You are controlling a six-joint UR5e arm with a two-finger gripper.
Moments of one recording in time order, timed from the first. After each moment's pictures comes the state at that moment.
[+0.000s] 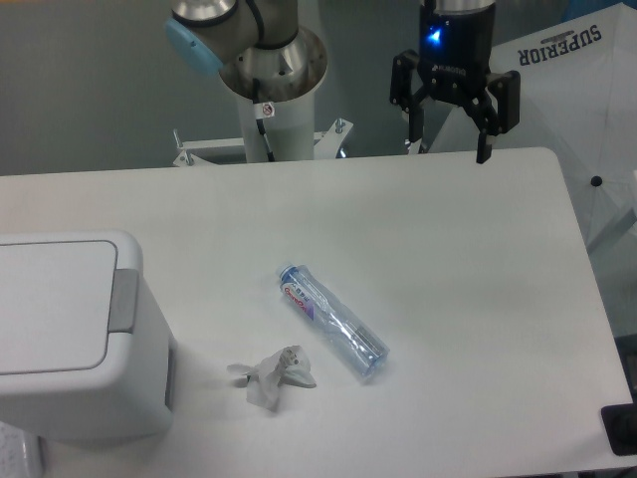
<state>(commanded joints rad) 2.77 -1.51 -1.62 -1.20 1.33 1.45</state>
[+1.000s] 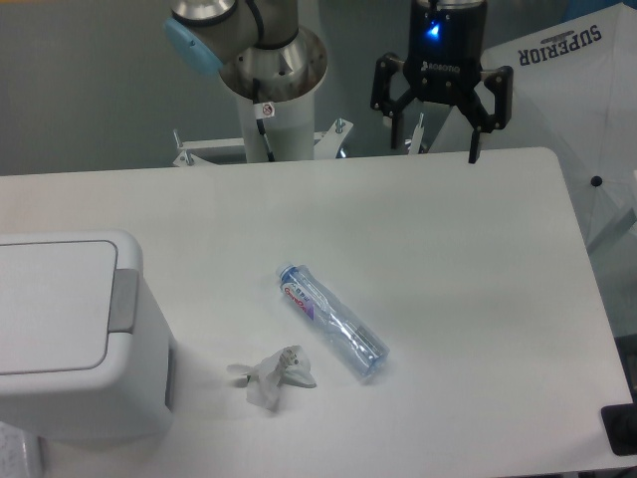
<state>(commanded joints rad) 2.71 -1.50 -1.61 -1.15 1.21 0.89</state>
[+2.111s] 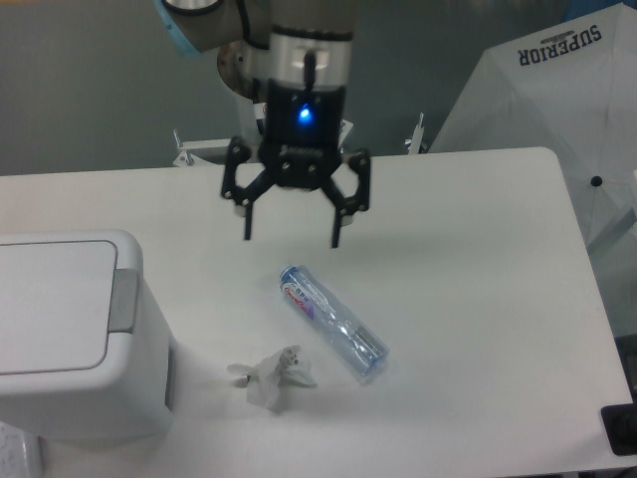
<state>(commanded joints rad) 2.35 -1.66 -1.59 -0.88 1.22 0.24</state>
